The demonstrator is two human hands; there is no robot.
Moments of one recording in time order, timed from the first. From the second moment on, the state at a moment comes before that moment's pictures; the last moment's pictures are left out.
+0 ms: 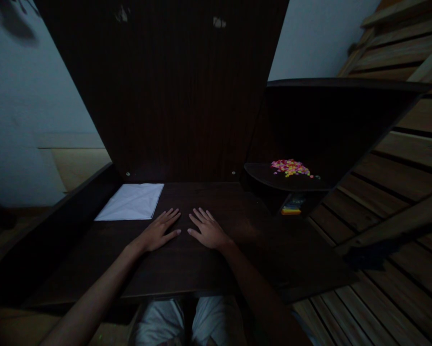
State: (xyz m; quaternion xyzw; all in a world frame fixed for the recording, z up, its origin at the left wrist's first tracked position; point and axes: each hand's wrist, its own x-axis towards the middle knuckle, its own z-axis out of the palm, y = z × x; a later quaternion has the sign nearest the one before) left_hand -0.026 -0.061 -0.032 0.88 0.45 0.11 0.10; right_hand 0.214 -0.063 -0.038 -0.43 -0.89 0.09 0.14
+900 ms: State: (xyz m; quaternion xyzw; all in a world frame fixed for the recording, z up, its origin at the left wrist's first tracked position) left_hand -0.024 -0.064 -0.028 0.88 0.45 0.11 0.10; right_hand 0.214 -0.061 -0.037 -0.43 -0.89 0.10 0.13
